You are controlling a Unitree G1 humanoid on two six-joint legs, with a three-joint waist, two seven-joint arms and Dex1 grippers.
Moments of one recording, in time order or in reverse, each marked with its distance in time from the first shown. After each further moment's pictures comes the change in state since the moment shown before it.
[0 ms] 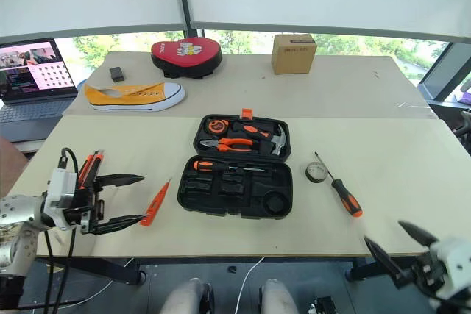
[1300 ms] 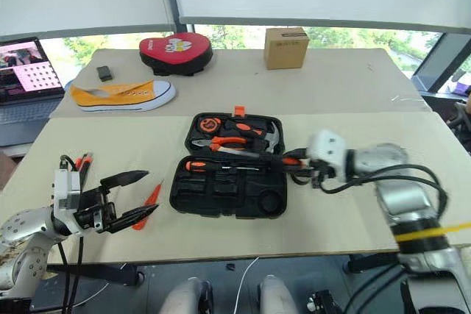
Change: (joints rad) left arm 0.149 -0.064 0.069 -0.172 -0.065 0.100 0.274; right arm -1.094 -0.137 0.815 0.359 -0.330 0.026 0.405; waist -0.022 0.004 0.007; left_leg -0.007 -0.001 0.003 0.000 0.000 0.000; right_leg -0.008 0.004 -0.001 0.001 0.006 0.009
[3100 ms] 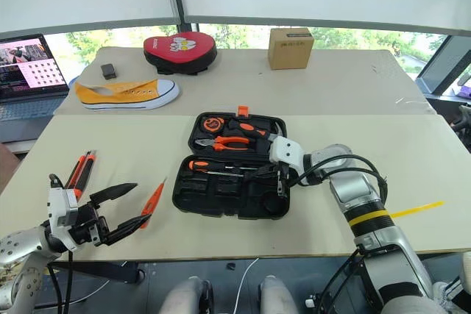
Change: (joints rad) left arm 0.091 -0.043 0.016 0.035 0.071 -0.105 0.014; right arm -0.089 0.189 0.049 0.234 -0.071 -0.003 0.022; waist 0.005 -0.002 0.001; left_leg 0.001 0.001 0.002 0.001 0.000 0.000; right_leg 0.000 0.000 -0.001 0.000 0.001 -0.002
